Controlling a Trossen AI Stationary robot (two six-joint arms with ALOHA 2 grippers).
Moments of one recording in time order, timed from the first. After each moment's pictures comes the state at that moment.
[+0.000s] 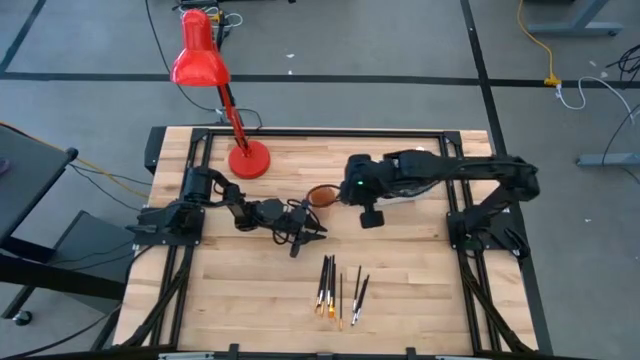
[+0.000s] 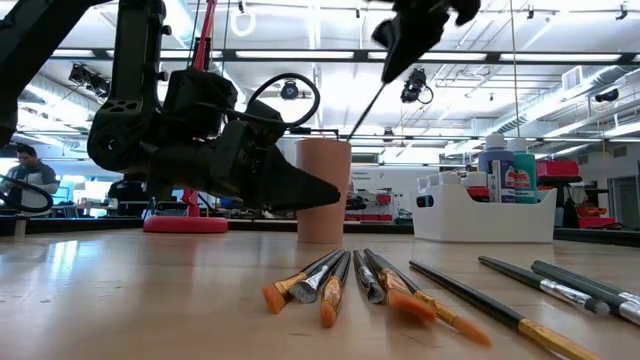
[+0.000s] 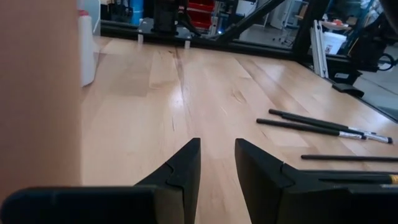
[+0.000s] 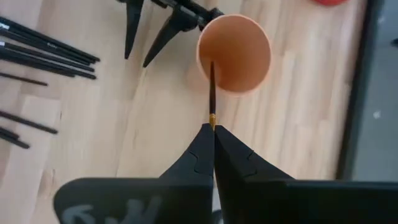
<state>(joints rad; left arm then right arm) 0.02 2.12 0.56 1.41 0.18 -0.14 -0.04 1.60 1.53 -0.99 0.11 -0.32</state>
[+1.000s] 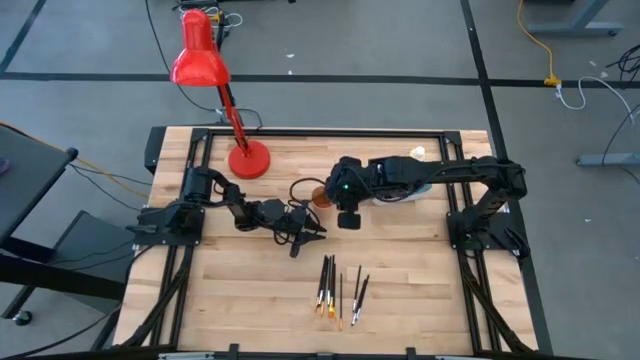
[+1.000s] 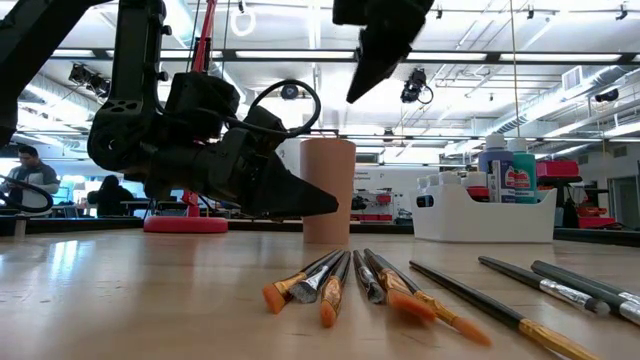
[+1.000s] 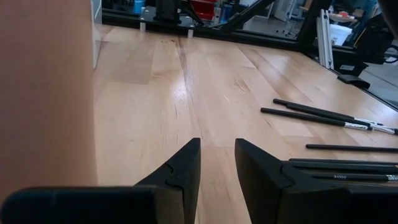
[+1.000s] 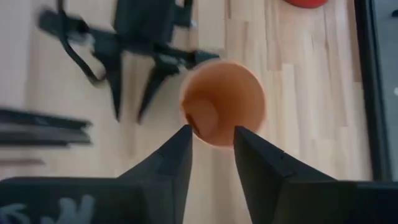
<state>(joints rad) 0.02 2.12 0.56 1.37 0.18 -0.14 -0.03 1.70 1.53 -0.81 0.14 -0.10</state>
